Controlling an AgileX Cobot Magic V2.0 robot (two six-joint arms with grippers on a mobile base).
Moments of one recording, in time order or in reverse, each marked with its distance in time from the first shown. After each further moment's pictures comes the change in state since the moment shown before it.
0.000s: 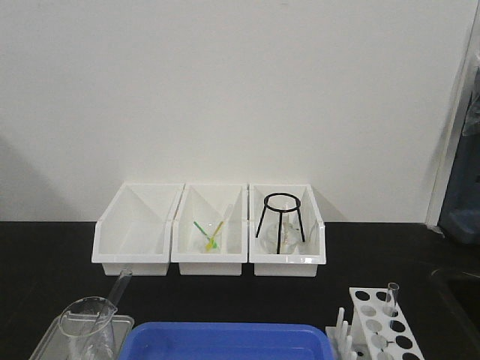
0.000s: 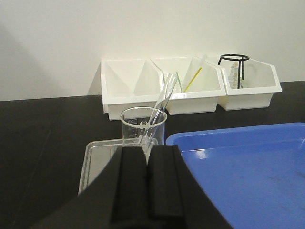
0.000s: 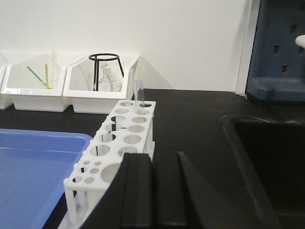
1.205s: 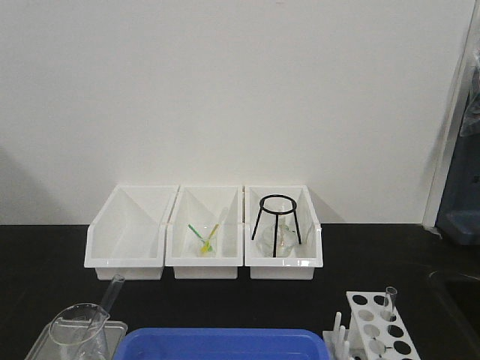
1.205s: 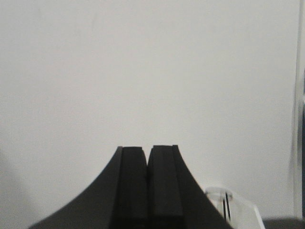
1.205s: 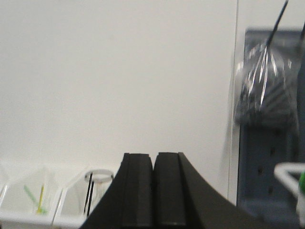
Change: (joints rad) left arm 0.000 0.022 -0.271 0.031 -0.244 -0.070; right arm 0.000 0.077 -0.275 0.002 -0.211 -0.055
